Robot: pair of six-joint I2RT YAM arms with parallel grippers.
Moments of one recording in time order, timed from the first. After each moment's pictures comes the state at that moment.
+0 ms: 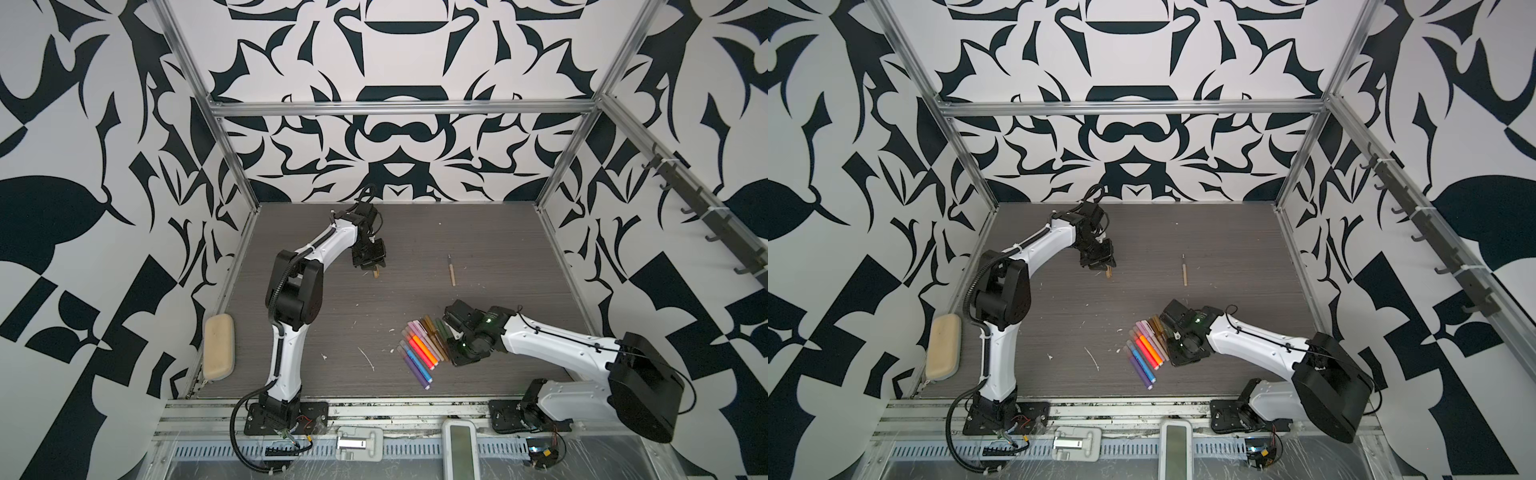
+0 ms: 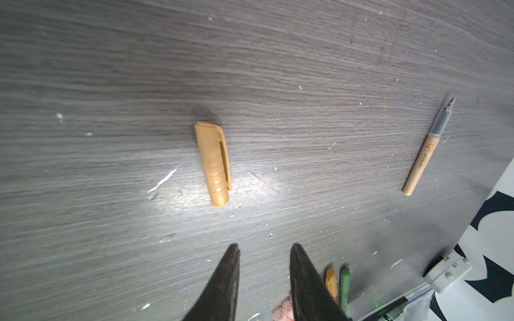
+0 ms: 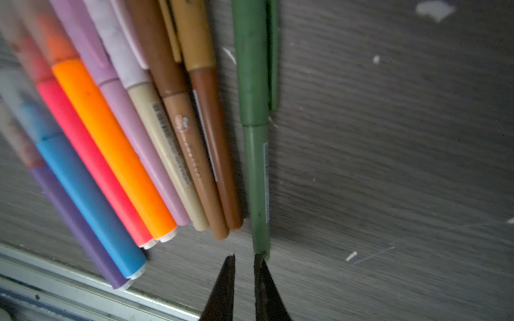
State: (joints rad) left arm -0.44 2.14 1.79 -0.97 0.34 -0.55; right arm 0.83 1.28 0.66 -0.77 -0.10 0.61
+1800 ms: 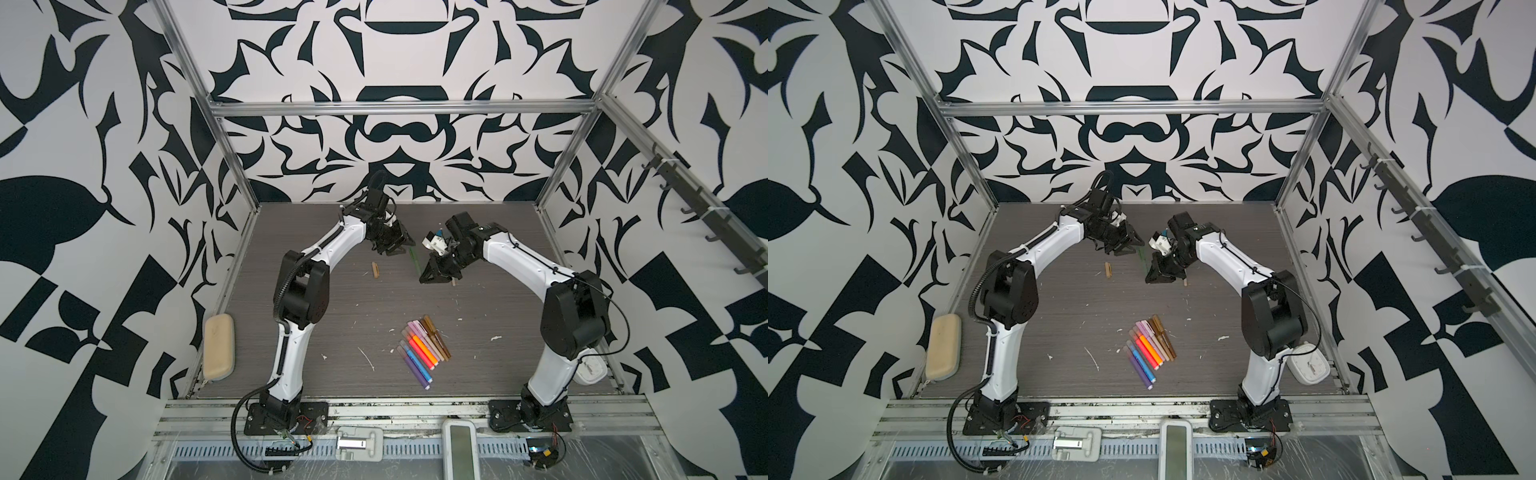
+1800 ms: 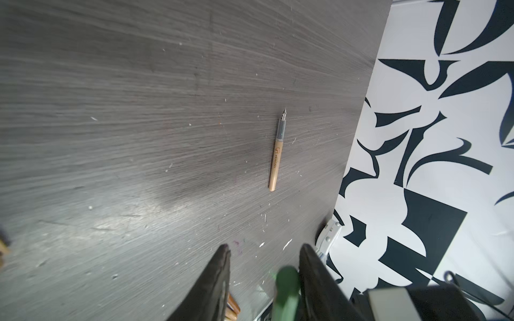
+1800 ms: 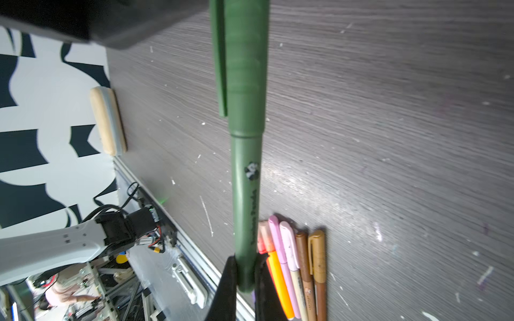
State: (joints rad) left arm -0.49 2.19 1.92 -0.74 0.64 -0.79; right arm 0.41 1.80 1.46 -0.91 -0.68 0.29
